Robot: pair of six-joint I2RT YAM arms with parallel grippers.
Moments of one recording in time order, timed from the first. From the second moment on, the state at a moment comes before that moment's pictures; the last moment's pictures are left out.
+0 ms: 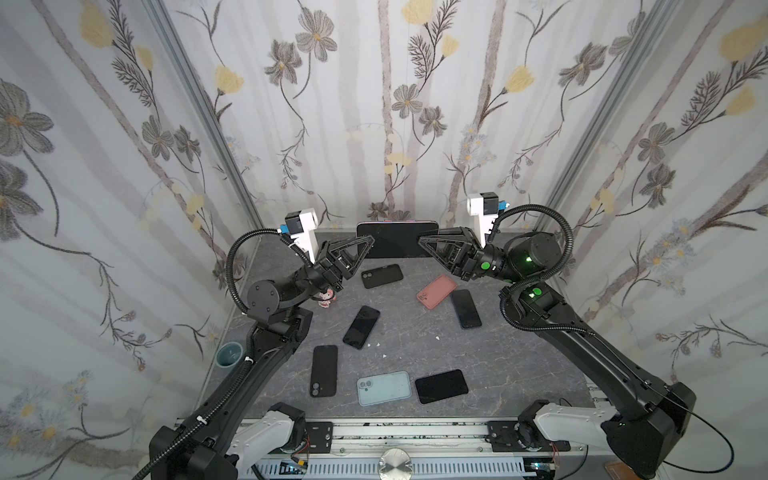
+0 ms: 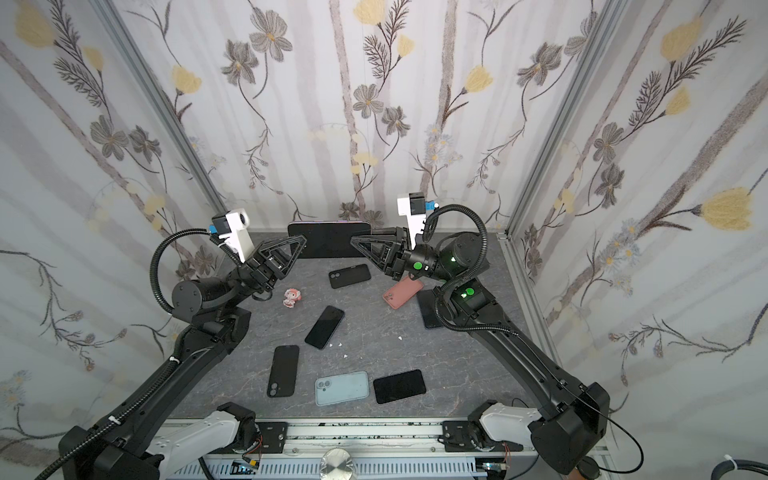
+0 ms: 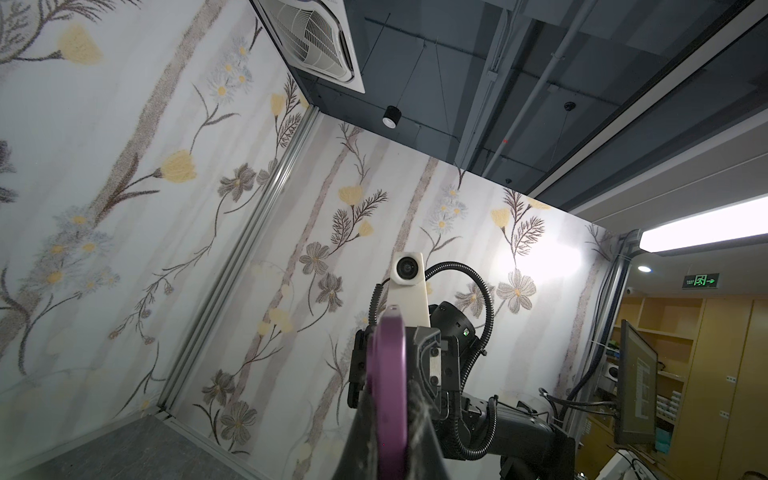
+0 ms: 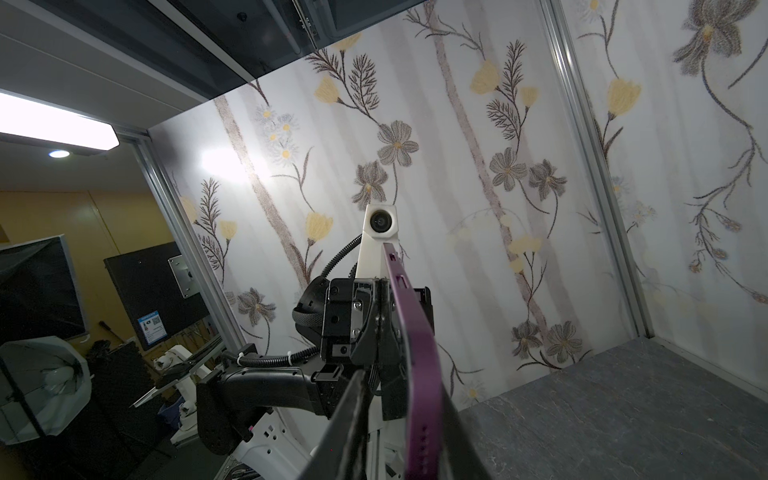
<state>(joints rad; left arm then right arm) -0.38 1.05 0.91 0.94 0.70 -1.06 0.60 1.25 1.24 0.49 -0.81 0.74</state>
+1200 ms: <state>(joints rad) -0.37 0.89 0.87 0.60 0.35 -0.83 0.50 1.18 1.24 0.27 -0.68 0.70</state>
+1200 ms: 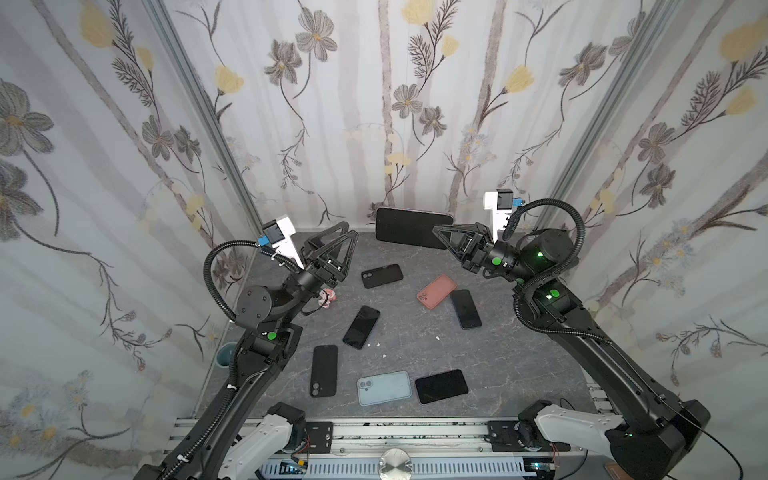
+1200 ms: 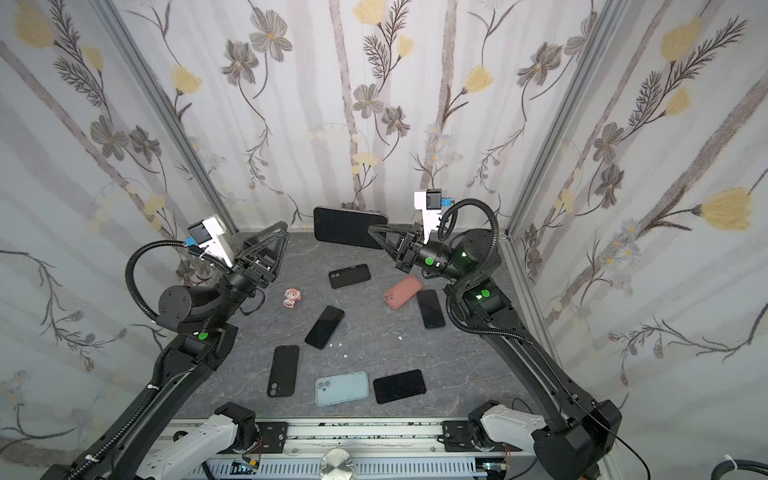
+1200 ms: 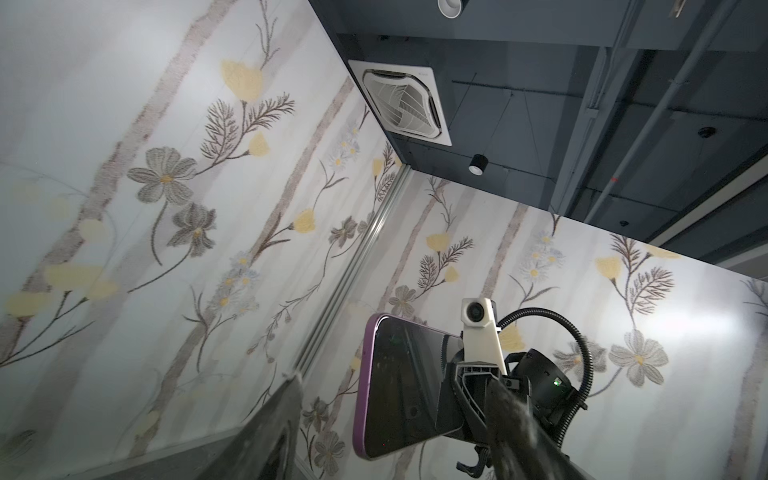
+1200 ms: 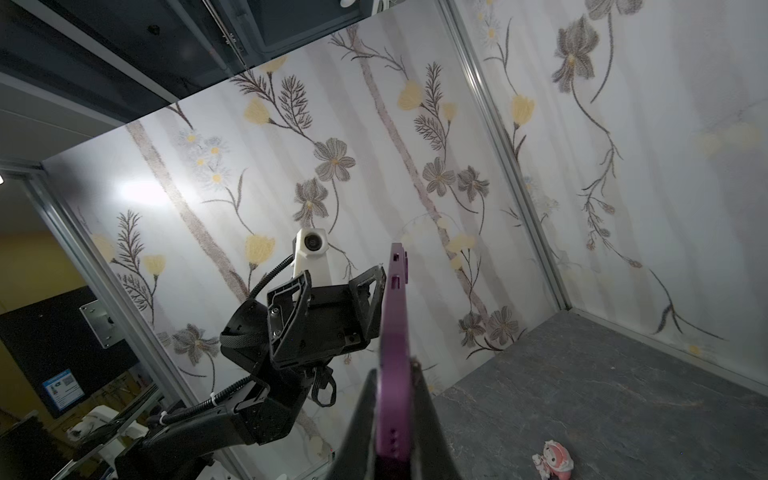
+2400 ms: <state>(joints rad) -0.78 1.97 1.43 -0.35 0.02 -0.77 0.26 1.13 1.26 -0.48 -0.16 0.40</state>
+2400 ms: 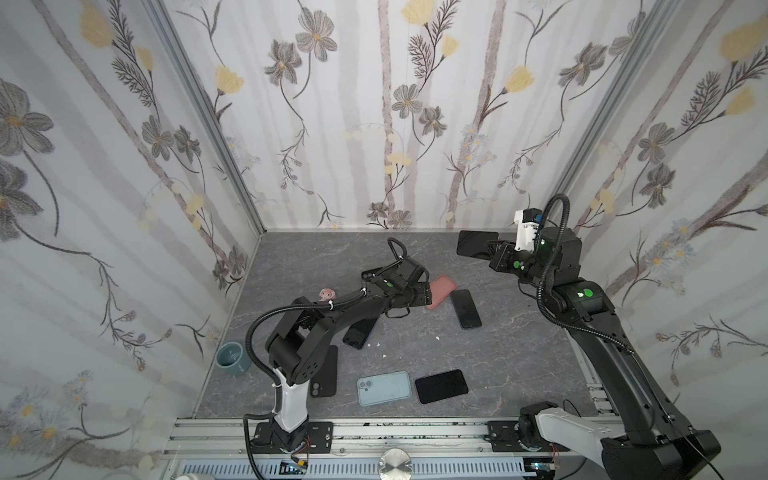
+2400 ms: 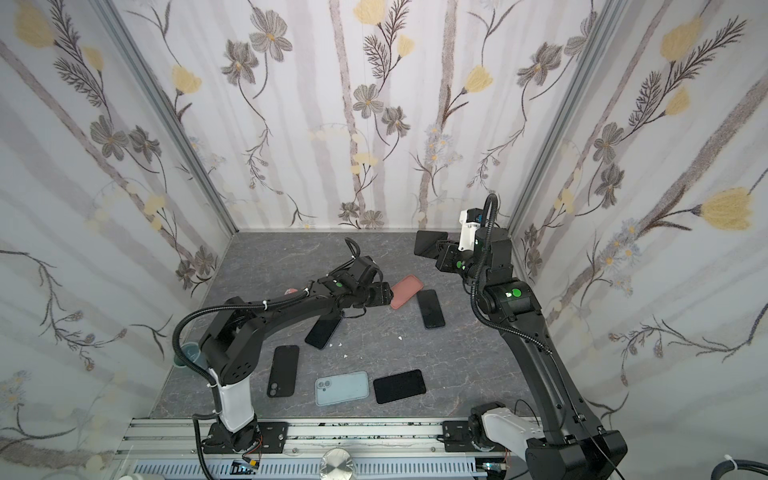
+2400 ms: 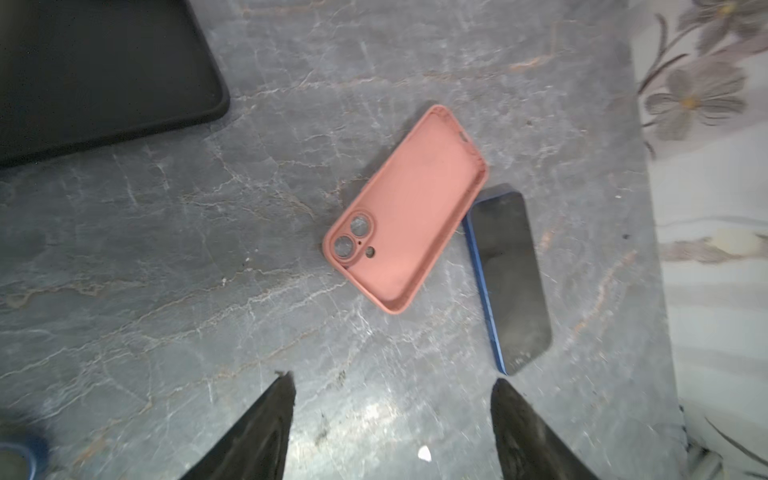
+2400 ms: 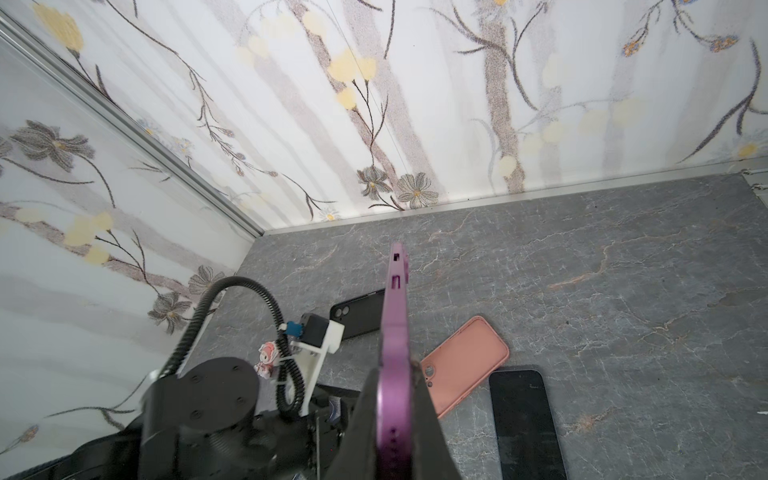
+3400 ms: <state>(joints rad) -0.81 2.26 1.68 -0.48 -0.21 -0.64 0.26 1.11 1.25 -0.48 -0.16 0.36</state>
